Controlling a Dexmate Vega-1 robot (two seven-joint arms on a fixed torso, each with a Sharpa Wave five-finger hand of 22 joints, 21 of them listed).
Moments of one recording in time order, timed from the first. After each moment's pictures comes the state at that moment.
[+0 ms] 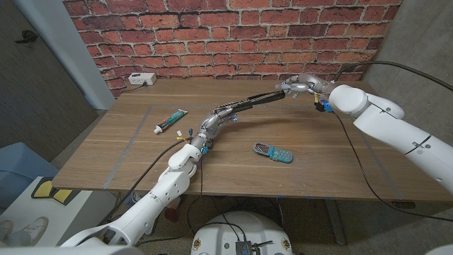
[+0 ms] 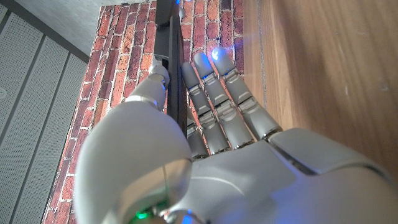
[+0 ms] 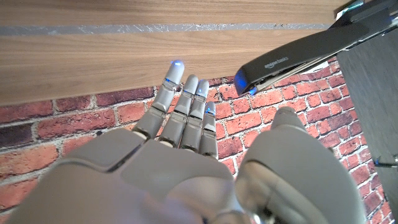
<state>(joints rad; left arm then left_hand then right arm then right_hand) 0.90 0.32 0.48 -1.30 -0.76 -0.37 -0.21 0.93 0.07 0.53 -0.20 0.17 0.74 -0.13 0.43 0.40 0.95 -0.18 0.45 0.45 1.02 -0.16 0.33 0.27 0.78 -0.08 0.76 0.26 -0.76 -0.93 -0.42 -2.01 0.00 -0.47 0.13 0.49 0.01 0.09 0.06 0.18 0.38 0.06 0.24 0.22 0.67 0.06 0.29 0.35 0.61 -0.04 0.32 0.49 0.49 0.03 0.92 0.17</state>
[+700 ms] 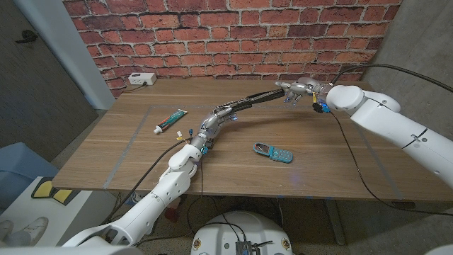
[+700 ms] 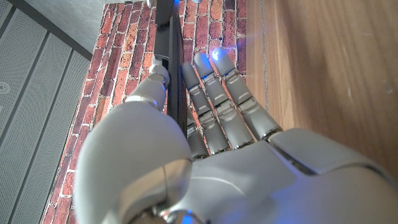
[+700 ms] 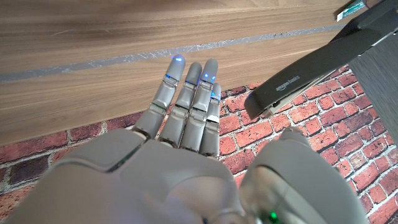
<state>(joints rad) 0.90 0.31 0.47 -1.28 -0.77 -0.38 -0.24 0.92 0.07 0.53 -0.20 0.17 0.74 -0.13 0.43 0.40 0.96 -0.17 0.44 0.46 1.02 -0.16 0.32 0.27 0.77 -0.09 0.78 0.25 -0.68 -0.95 -0.50 -2.00 0.13 -0.56 0.13 0.38 -0.01 0.04 0.08 0.20 0.65 0.07 0.29 0.20 0.96 0.02 0.40 0.33 0.76 -0.08 0.37 0.49 0.52 0.03 0.89 0.18</state>
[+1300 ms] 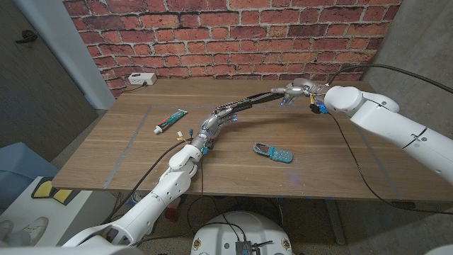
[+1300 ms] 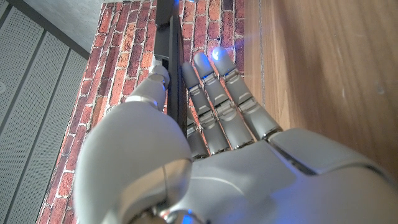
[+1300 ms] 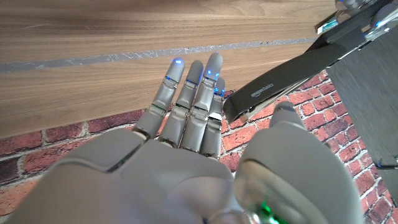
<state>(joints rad) 0.89 0.31 0.47 -1.27 -0.77 -0.37 -0.24 0.92 0.08 0.54 -0.20 0.17 0.75 -0.13 0.42 0.41 0.96 -0.17 0.44 0.46 1.02 -0.16 0.32 0.26 0.77 -0.08 0.80 0.25 -0.66 -0.98 -0.54 -1.98 0.13 -0.50 0.13 0.62 0.04 0.13 -0.05 0.20 0.76 0.01 0.29 0.20 1.02 -0.04 0.48 0.37 0.77 -0.08 0.38 0.51 0.47 0.01 0.87 0.19</state>
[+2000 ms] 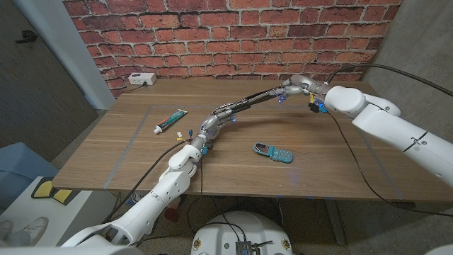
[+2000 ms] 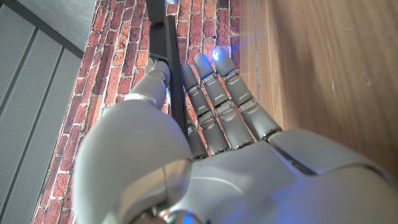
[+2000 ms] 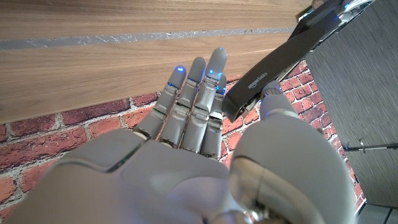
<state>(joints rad) 0.89 0.32 0.48 -1.27 -0.76 -0.35 -0.22 0.93 0.07 0.54 -0.20 0.17 0.77 -0.16 0.40 0.41 0.97 -0.18 0.43 0.46 1.02 -0.16 0.32 0.26 0.76 -0.08 0.82 0.24 -0.70 -0.96 -0.52 -1.96 0.12 -0.31 0.15 0.78 0.10 0.32 -0.15 0.18 0.89 0.03 0.34 0.28 1.12 -0.10 0.61 0.42 0.85 -0.11 0.39 0.54 0.41 -0.04 0.90 0.21</state>
